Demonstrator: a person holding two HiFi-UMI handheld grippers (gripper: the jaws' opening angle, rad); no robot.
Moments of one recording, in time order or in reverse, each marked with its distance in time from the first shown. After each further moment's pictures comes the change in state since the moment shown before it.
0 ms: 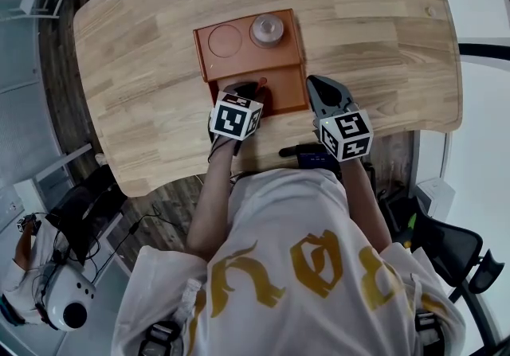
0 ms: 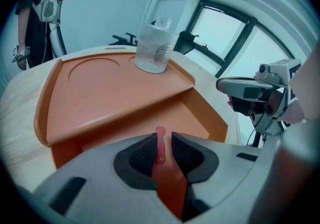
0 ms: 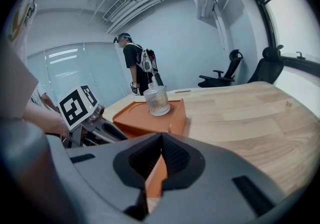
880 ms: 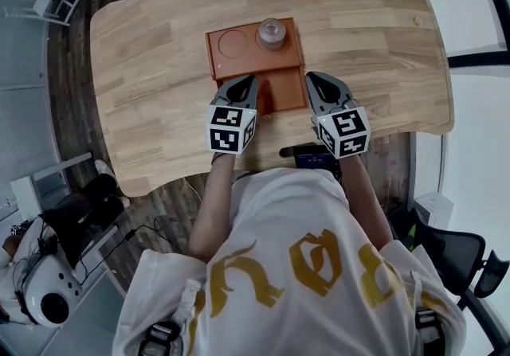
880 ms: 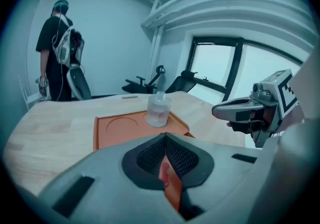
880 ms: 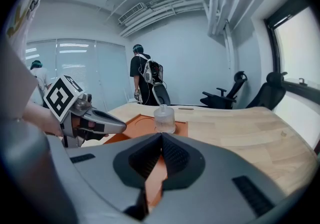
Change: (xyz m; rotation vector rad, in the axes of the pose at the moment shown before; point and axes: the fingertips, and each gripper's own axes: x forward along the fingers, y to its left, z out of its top) left arm -0.094 -0.009 0.055 0.051 -0.454 0.158; right arm -0.031 0.028 0.045 -0.157 -0.112 -0.028
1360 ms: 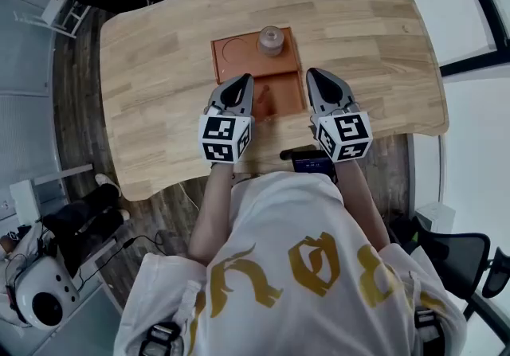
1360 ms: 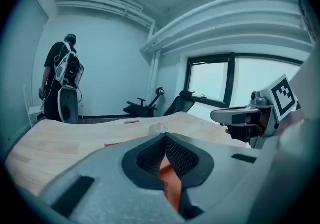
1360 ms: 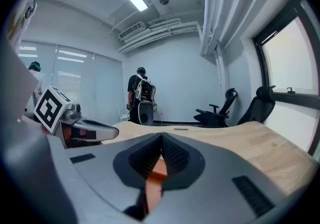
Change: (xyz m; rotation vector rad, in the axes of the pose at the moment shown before) left arm -0.058 -0.011 0.053 0.051 -0.242 0.034; right arm -0.041 0.010 0.060 0.020 -0.206 -0.086
